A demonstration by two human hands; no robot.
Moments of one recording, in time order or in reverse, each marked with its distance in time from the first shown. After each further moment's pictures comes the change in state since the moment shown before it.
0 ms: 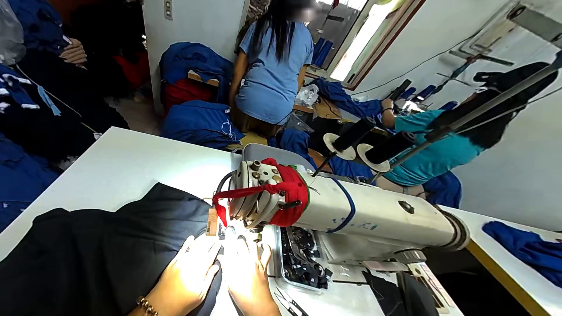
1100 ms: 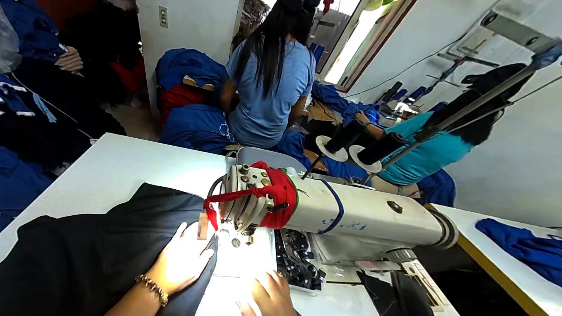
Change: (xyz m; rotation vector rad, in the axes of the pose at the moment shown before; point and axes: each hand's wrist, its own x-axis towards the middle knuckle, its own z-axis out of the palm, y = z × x) left_hand 0.045 -0.017 -0.018 0.040 -0.387 -0.158; right_hand -0.062 0.039 -0.048 0.265 0.113 -0.165
